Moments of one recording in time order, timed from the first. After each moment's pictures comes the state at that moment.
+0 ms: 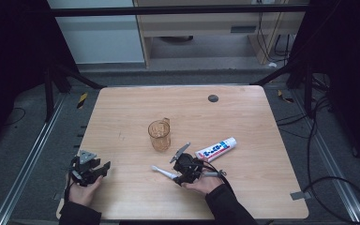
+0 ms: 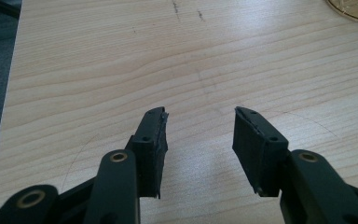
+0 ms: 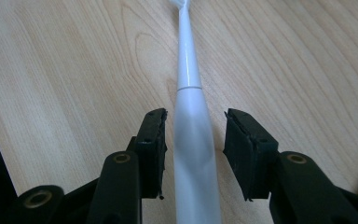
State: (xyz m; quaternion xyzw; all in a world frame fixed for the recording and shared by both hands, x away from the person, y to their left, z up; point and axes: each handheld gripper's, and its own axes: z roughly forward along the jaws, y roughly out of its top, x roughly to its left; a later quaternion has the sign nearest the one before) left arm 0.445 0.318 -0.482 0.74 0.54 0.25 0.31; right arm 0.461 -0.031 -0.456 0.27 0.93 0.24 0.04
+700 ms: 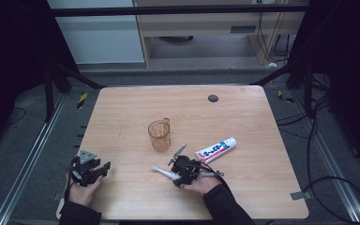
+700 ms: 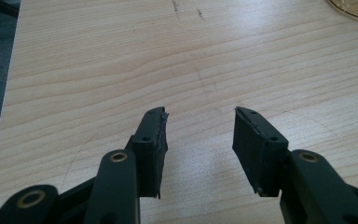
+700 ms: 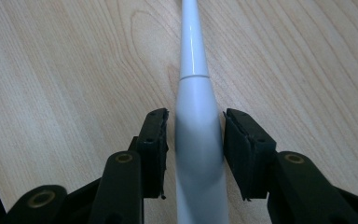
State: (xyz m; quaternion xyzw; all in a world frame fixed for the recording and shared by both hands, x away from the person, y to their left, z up) left arm 0.445 0.318 -0.482 0.74 0.54 0.25 0.31; right arm 0.465 -0.024 -0.471 0.26 0.94 0.21 0.03
